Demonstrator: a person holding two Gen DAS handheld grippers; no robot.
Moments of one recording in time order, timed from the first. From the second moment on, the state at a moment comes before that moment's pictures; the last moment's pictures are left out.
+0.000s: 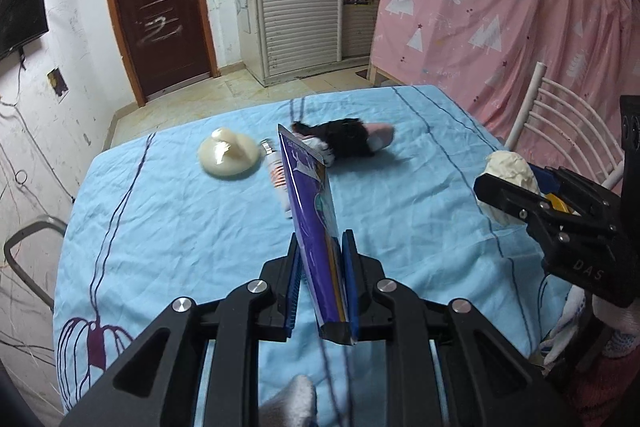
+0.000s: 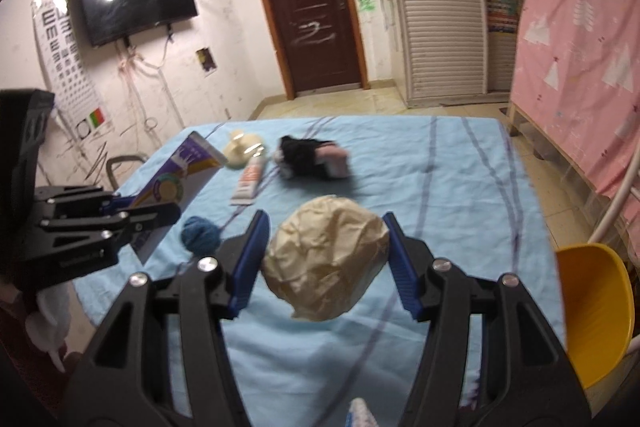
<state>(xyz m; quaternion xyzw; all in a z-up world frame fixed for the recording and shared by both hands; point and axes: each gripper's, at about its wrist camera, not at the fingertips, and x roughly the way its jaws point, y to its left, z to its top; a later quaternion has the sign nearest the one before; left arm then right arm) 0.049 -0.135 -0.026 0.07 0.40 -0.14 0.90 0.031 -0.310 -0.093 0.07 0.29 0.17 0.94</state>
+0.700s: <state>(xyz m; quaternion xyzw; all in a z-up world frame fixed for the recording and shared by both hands) 0.057 -0.284 -0.006 0.14 0.39 -0.24 0.88 0.013 -0.462 -0.087 0.17 0.24 0.04 0.96</state>
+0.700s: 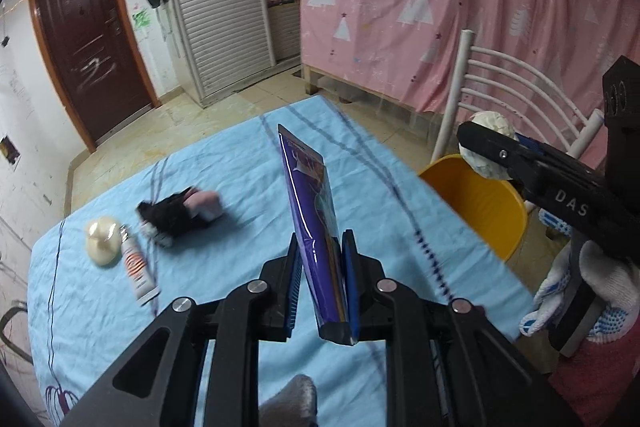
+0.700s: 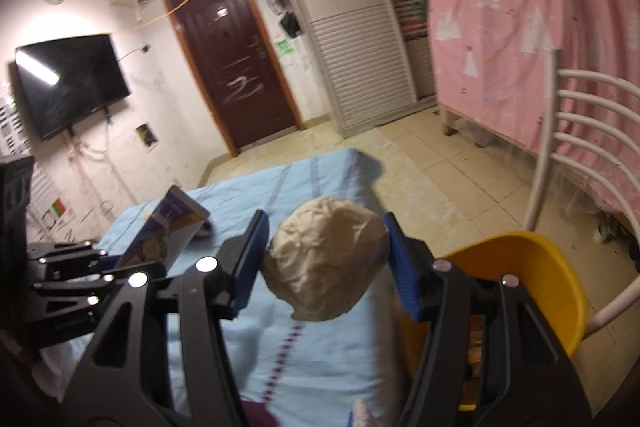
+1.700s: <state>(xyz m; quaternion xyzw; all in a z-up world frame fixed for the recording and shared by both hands) 0.074 -0.480 -0.039 0.14 0.45 -0.34 0.82 -0.007 -0.604 -0.118 0.28 0.21 -0.09 0.93</state>
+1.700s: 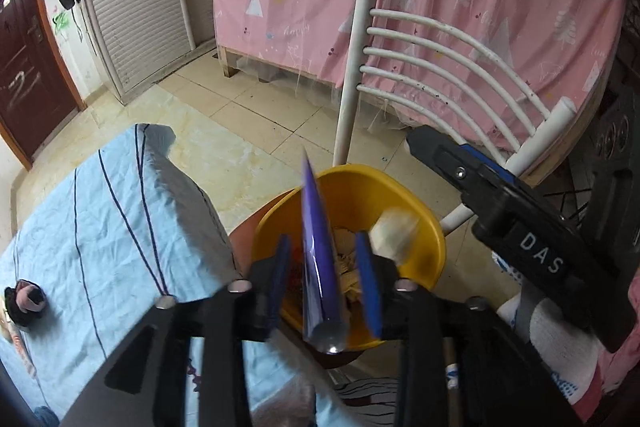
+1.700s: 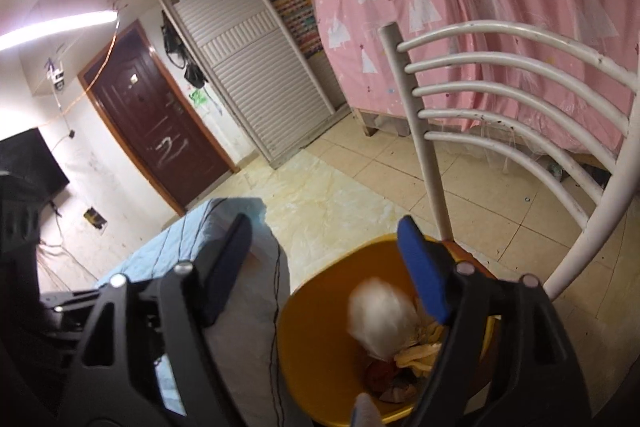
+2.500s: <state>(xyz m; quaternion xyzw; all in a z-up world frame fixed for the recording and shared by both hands) 0.059 -0.384 -0.012 0.10 0.43 -0.30 0.85 0.009 -0.542 -0.110 0.25 0.23 -0.03 0.94</state>
